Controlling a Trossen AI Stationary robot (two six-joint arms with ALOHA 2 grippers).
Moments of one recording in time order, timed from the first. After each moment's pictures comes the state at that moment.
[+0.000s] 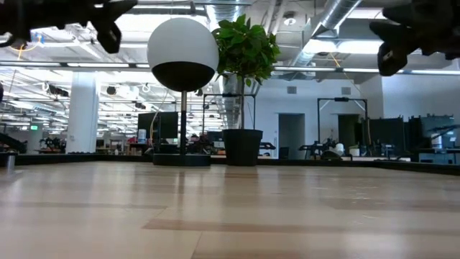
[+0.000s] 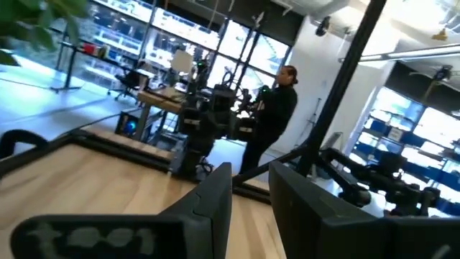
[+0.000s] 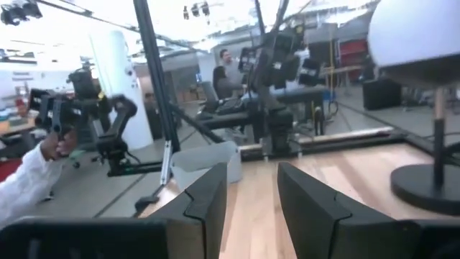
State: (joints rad) left arm 0.20 0.41 0.29 0.33 0.25 -0.41; right arm 0.21 0.18 0.08 0.22 0.05 0.13
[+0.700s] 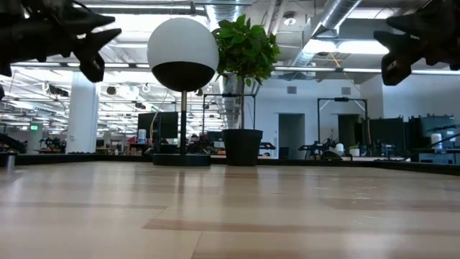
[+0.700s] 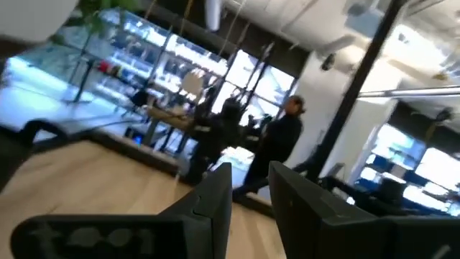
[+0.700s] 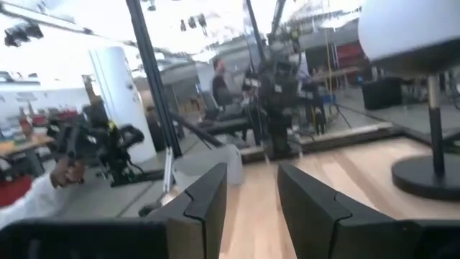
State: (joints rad) left arm 0.23 0.01 0.01 0.32 0.20 -0.50; right arm 0.19 0.00 0.01 0.16 0.05 0.18
